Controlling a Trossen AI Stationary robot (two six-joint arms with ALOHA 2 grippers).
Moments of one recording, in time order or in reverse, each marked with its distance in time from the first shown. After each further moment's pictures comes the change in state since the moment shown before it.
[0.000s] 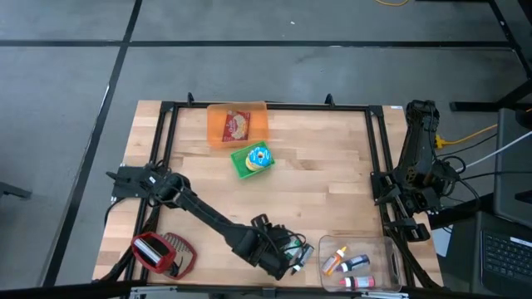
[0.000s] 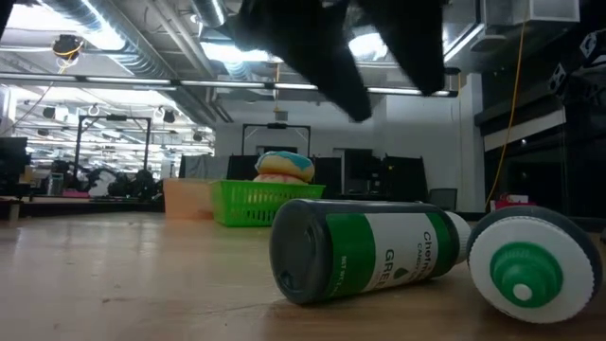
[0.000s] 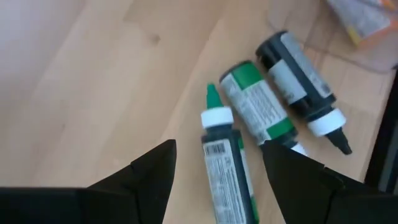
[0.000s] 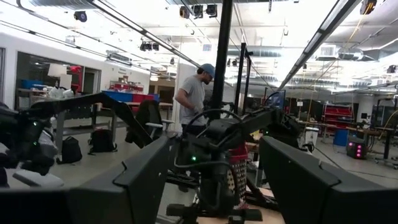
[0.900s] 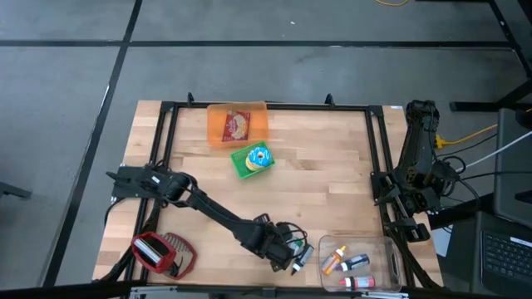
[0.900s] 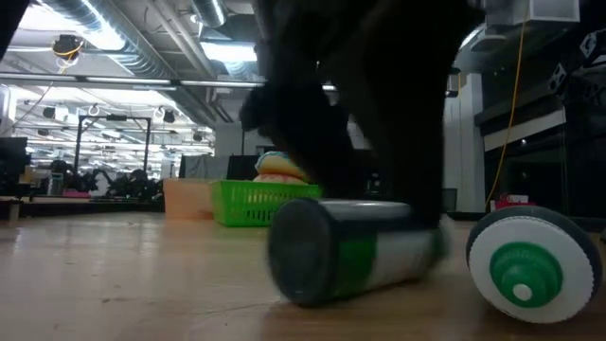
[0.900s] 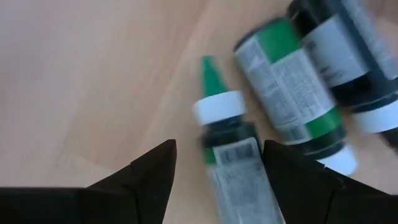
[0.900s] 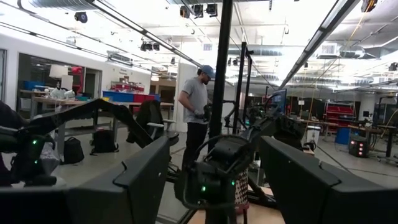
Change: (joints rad) left arm 0.054 0.046 -0.093 0.110 0.155 -0.002; right arm 0.000 0.000 0.000 -0.005 0.000 0.012
